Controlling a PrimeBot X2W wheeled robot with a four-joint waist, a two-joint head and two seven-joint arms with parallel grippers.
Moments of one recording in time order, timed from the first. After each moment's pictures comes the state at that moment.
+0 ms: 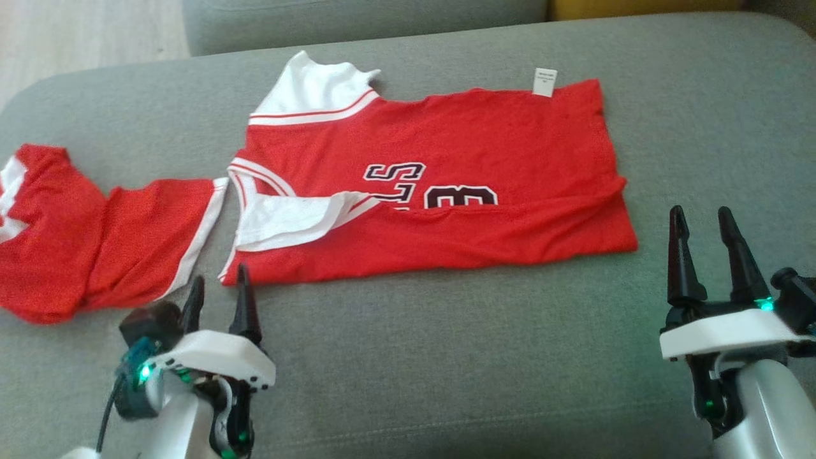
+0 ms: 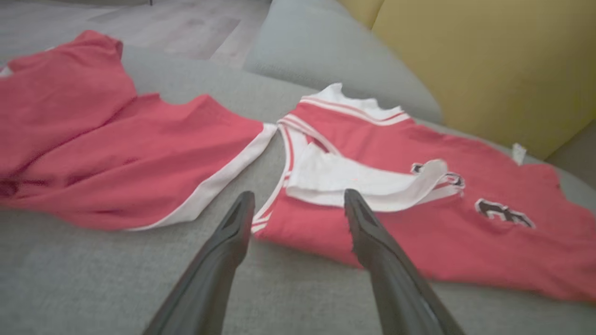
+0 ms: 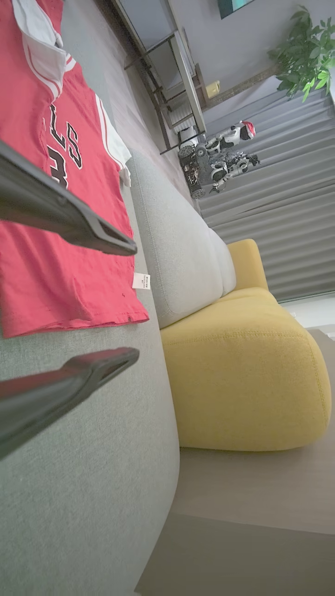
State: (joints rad) left arm -0.17 0.04 -0.16 0.45 -0.40 0.06 -0.26; right arm -0.14 -0.16 0.03 0.30 0.35 0.12 -0.25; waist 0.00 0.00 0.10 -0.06
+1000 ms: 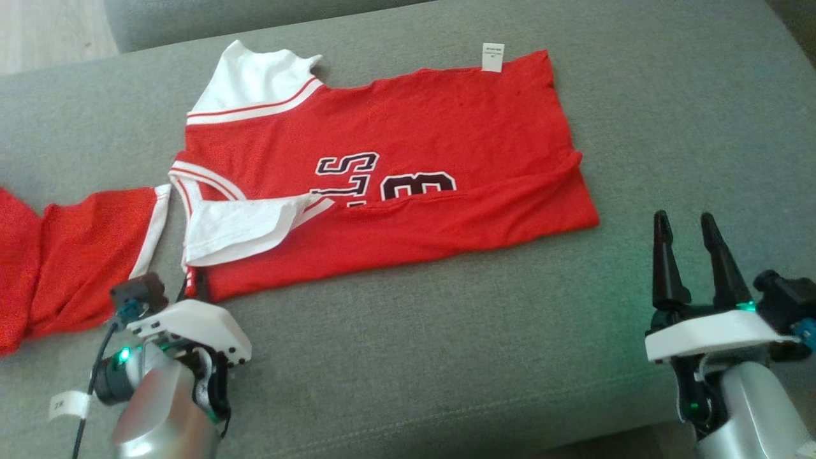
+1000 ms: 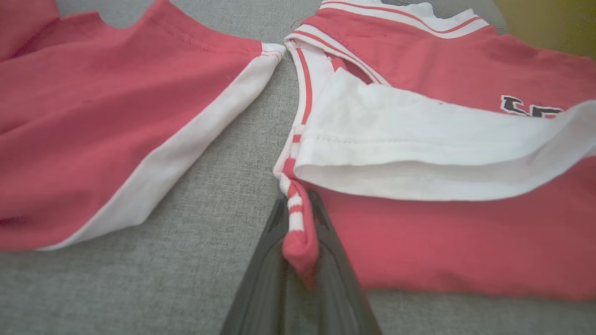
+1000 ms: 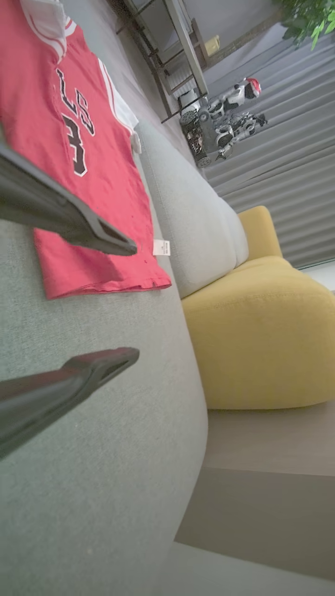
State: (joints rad) left arm -0.43 0.06 -0.09 0.96 -0.34 0.07 -0.26; right arm -0.15 -0.13 0.05 0.31 0.35 0.12 -0.25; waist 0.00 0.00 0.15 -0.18
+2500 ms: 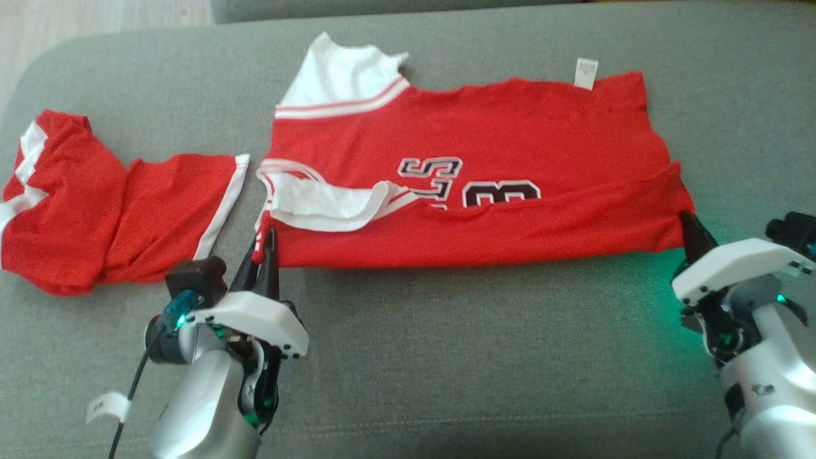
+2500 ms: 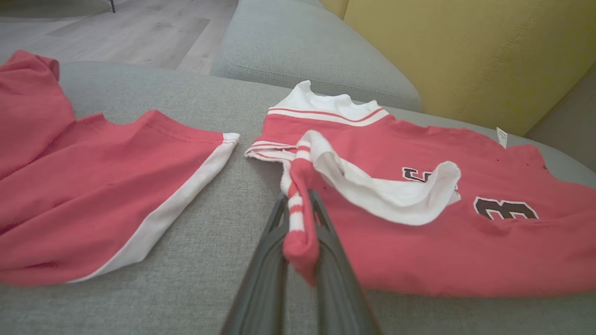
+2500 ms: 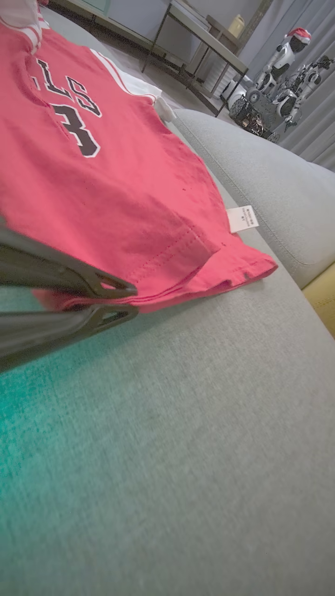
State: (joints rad) left arm -0.32 0.04 -0.28 0.57 -0.37 0.05 -0.26; right arm -0.49 -0.23 0.10 0.87 0.75 0.12 0.03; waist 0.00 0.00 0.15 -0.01
